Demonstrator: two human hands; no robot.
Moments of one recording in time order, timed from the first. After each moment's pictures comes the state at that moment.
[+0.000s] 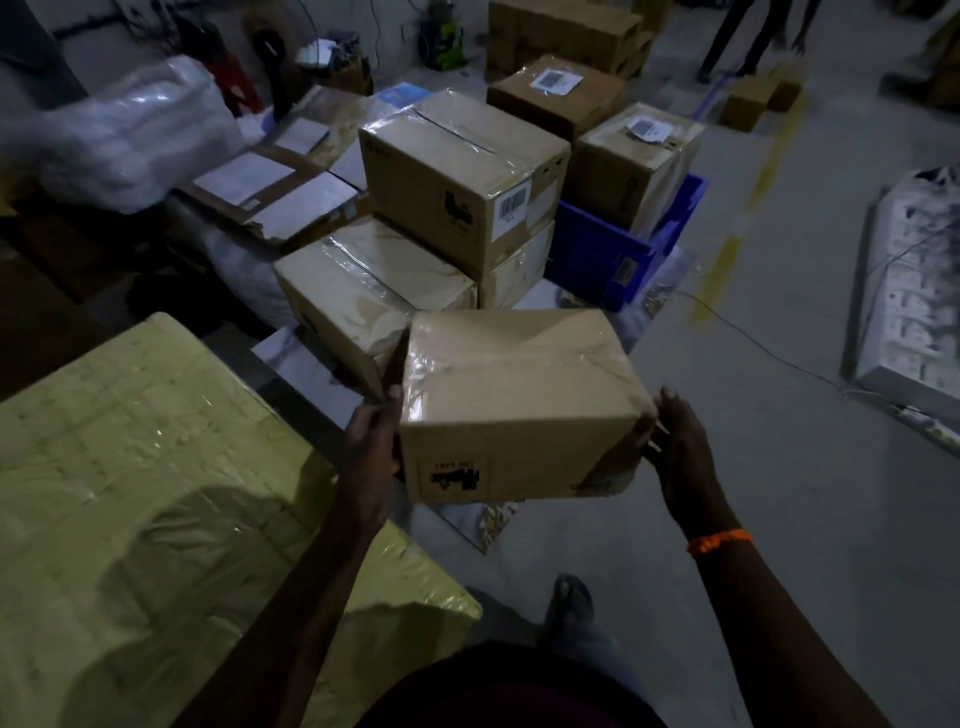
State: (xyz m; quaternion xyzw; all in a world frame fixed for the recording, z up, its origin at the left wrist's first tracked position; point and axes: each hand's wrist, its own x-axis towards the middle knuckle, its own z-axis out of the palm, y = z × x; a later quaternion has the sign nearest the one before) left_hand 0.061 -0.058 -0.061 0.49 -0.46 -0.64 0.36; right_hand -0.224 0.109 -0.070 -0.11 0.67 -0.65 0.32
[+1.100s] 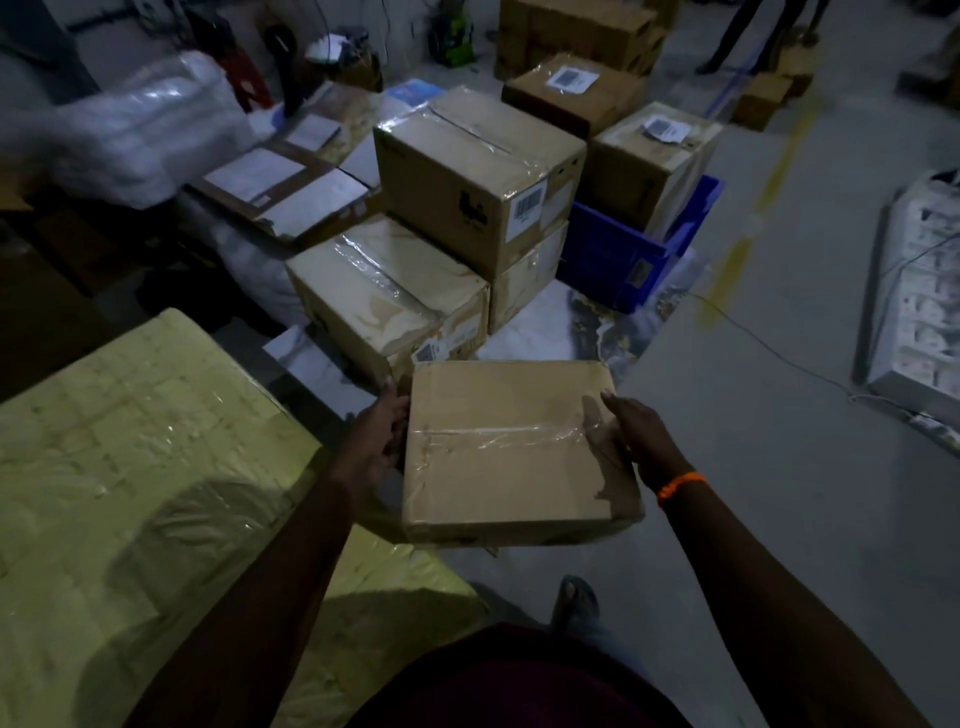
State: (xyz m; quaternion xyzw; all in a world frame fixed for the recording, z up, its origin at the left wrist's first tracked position) left_hand 0.058 -0.115 -0.076 0.54 -0.42 -0.70 0.20; right_hand -0.235 0.045 -0.108 -0.14 0.77 -0.50 0.36
